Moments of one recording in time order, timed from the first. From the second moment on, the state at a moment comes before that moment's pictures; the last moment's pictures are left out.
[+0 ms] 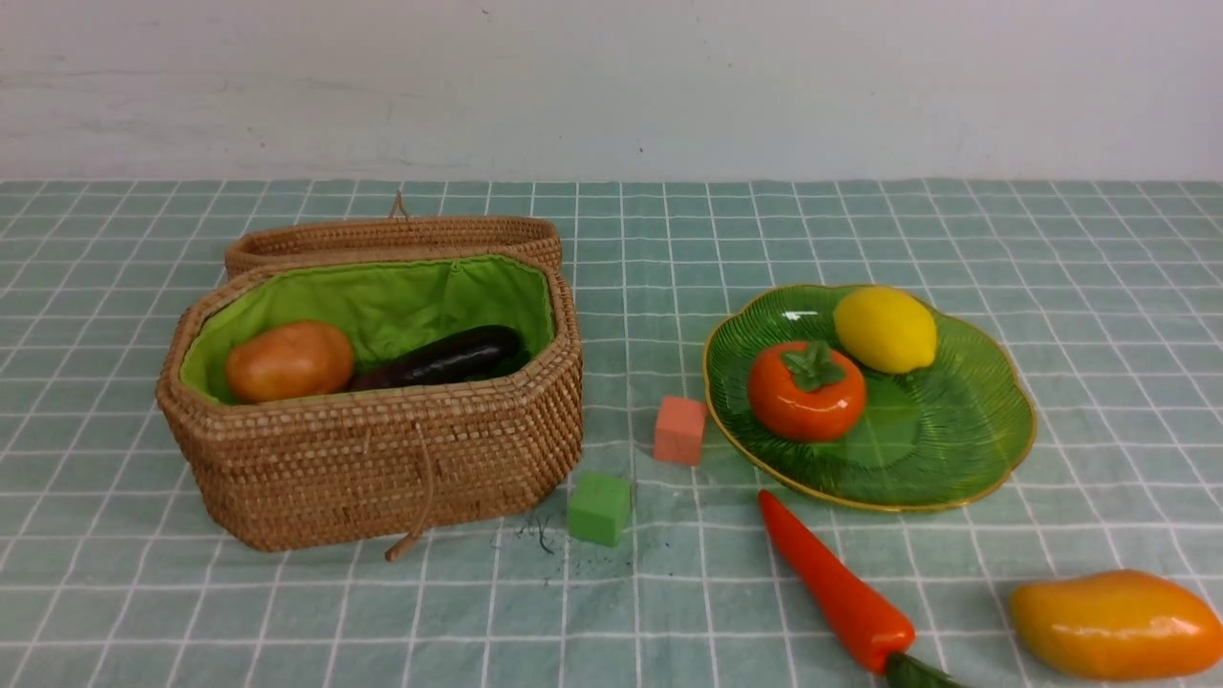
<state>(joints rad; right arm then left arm) -0.12 -0.01 0.02 0.02 0.39 0.08 -0.07 -0.01 0.03 0.00 0.40 -0.21</state>
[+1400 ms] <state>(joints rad) -0.12 0.04 -0.20 0.31 0.08 0.24 -0.07 -0.01 0.03 0.00 0.40 -0.21</state>
